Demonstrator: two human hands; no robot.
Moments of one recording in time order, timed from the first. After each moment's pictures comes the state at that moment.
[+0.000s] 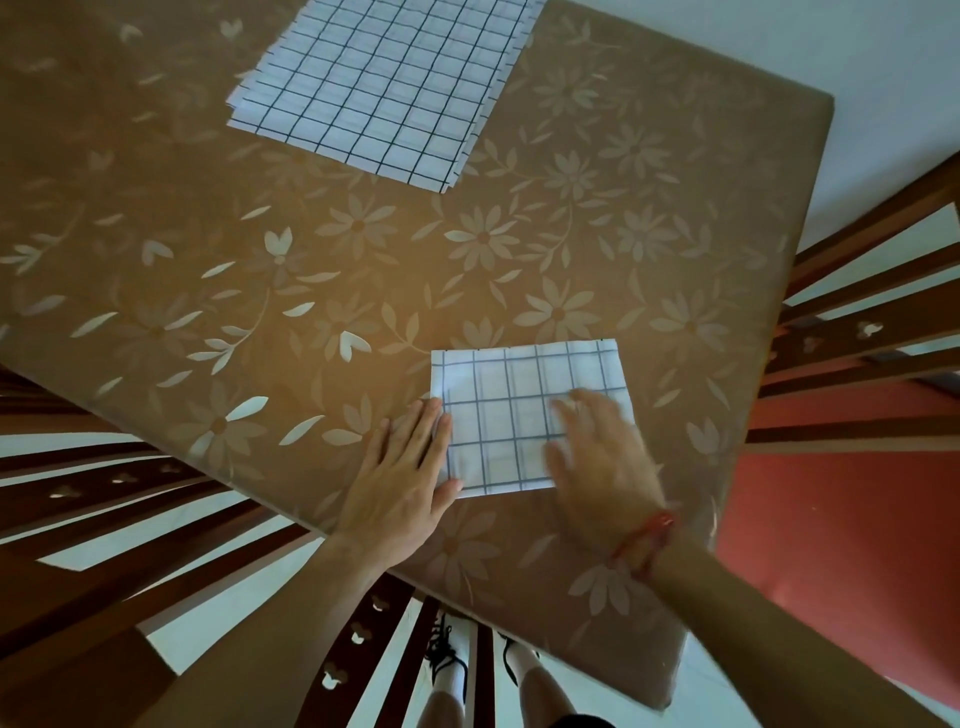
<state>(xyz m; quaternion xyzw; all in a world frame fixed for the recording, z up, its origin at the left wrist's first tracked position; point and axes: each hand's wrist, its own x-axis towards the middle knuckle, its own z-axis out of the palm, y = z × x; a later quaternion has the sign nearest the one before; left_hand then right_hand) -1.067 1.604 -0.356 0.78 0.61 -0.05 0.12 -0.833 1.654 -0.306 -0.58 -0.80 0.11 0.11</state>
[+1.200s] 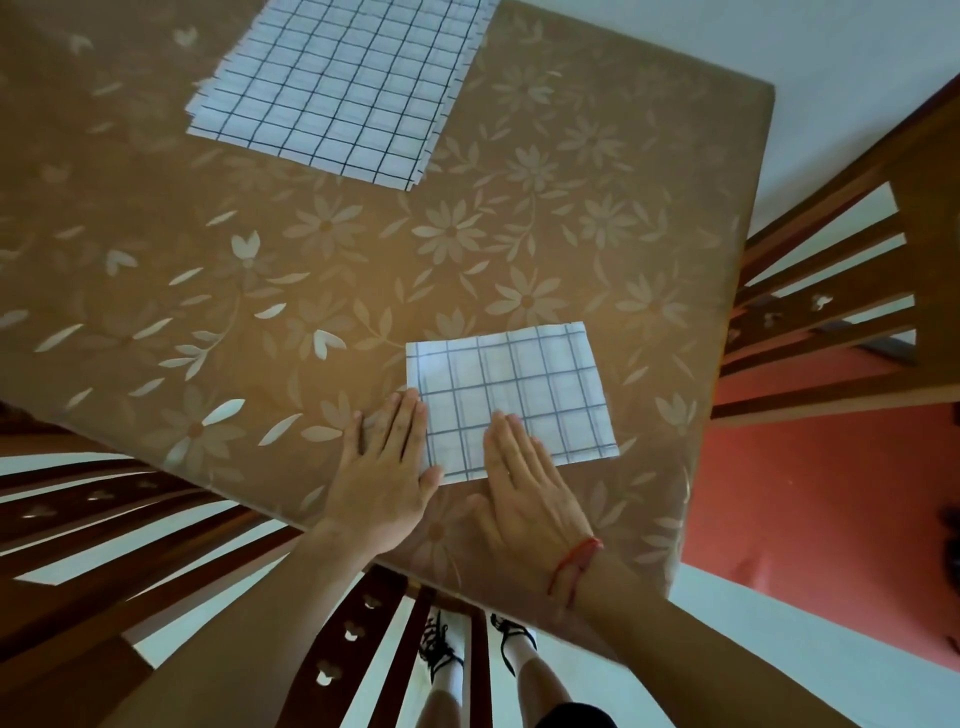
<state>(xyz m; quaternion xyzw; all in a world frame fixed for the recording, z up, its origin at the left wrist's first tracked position) -1.063 1.605 -0.353 0.77 0.62 -0.07 0.11 -0.863 1.597 -0.335 -0.53 -0.84 0.14 0.01</state>
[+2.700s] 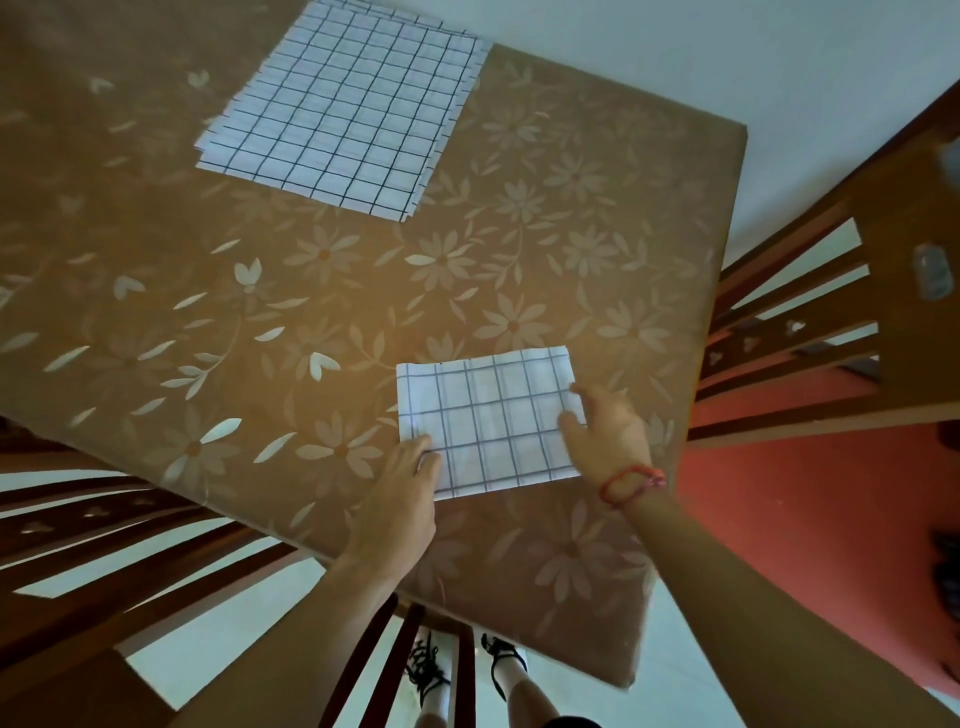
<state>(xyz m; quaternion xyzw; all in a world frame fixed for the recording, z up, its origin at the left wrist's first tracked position) -1.028 1.599 -0.338 0.74 0.64 0.09 0.20 -0.799 1.681 -0.284 -0.74 -0.57 0.33 0.15</state>
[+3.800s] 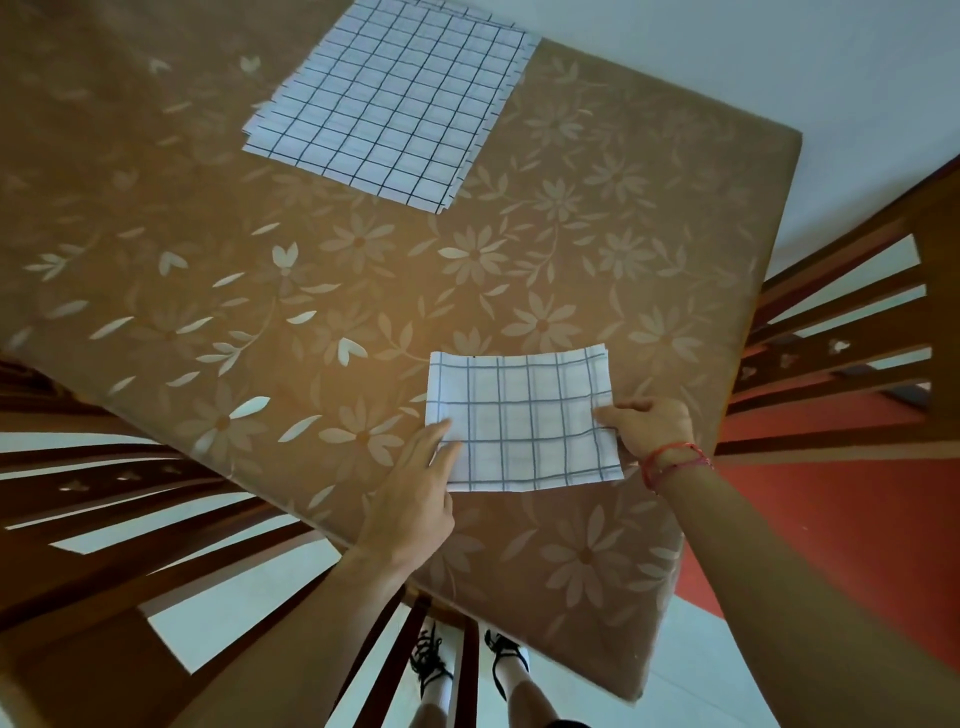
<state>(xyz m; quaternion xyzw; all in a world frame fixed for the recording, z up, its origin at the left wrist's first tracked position) -1.026 1.594 -0.324 0.71 0.65 0.13 0.22 -0.777 1.713 -0.298 -0.79 -0.36 0.46 0.18</state>
